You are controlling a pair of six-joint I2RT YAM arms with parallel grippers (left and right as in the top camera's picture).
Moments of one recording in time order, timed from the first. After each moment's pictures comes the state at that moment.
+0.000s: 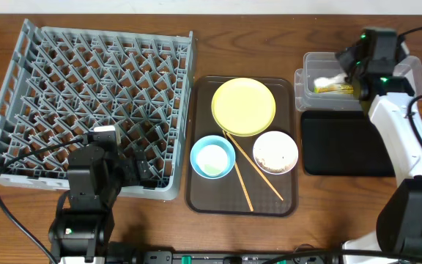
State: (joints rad) left arm -0.01 0.67 0.65 -0.69 0.00 -0.12; right arm -0.03 1.70 1.31 -0.31 0.17 0.92
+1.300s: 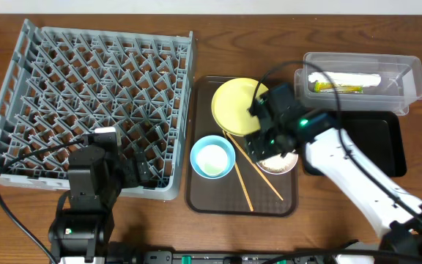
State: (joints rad) left arm -0.01 0.67 0.65 -0.72 0.00 -0.12; right arm 0.53 1.55 1.10 -0.80 -0.15 0.17
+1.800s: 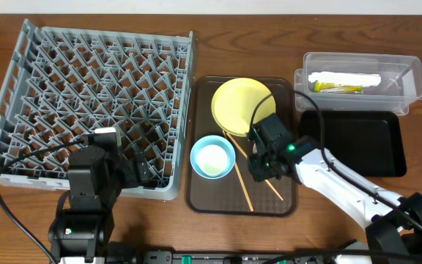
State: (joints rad) left arm -0.01 0.67 0.65 -0.72 0.00 -0.12; right arm 0.58 1.56 0.84 -0.58 -0.14 0.27
